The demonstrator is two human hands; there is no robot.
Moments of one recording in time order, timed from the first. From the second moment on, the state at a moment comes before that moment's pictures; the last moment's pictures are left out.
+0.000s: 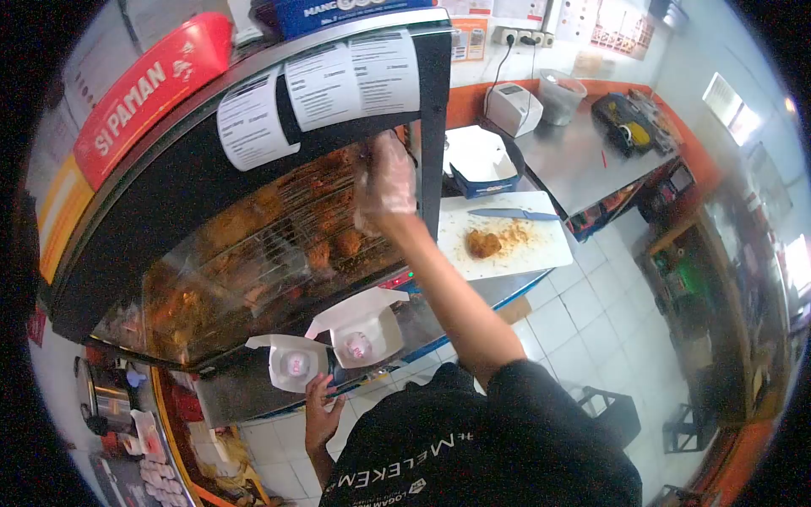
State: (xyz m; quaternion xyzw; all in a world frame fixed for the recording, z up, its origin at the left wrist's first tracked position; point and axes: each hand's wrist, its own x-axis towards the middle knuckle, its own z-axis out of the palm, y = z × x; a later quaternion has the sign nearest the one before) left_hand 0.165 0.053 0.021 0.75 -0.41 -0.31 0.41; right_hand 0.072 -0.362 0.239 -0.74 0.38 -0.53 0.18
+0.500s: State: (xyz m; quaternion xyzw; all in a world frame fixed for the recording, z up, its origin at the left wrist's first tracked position) left_hand 0.154 -0.003 0.052 0.72 -0.50 -0.35 0.32; right_hand 0.050 -0.309 0.265 -0.44 0.25 -0.60 0.62
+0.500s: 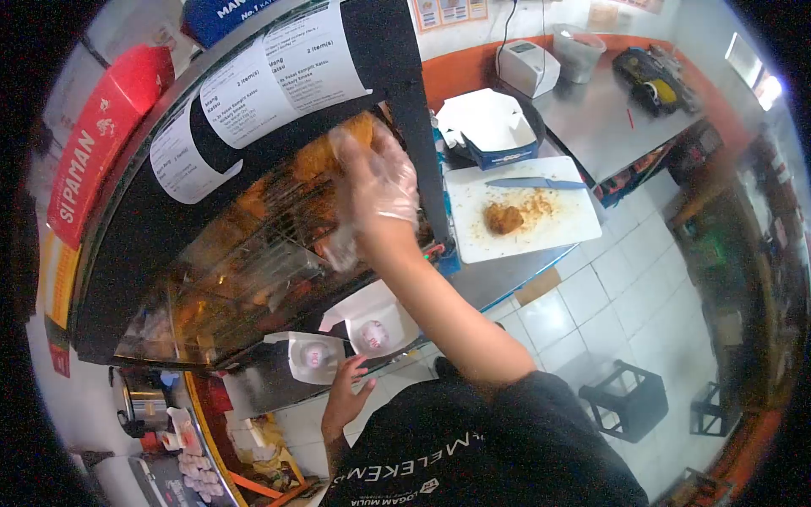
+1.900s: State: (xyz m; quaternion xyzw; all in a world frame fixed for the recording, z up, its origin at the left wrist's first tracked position) left_hand 0.145 0.038 0.032 0.73 -0.46 -0.40 0.33; right_hand 0.073 -0.324 0.286 -0.89 0.31 -0.34 0.03
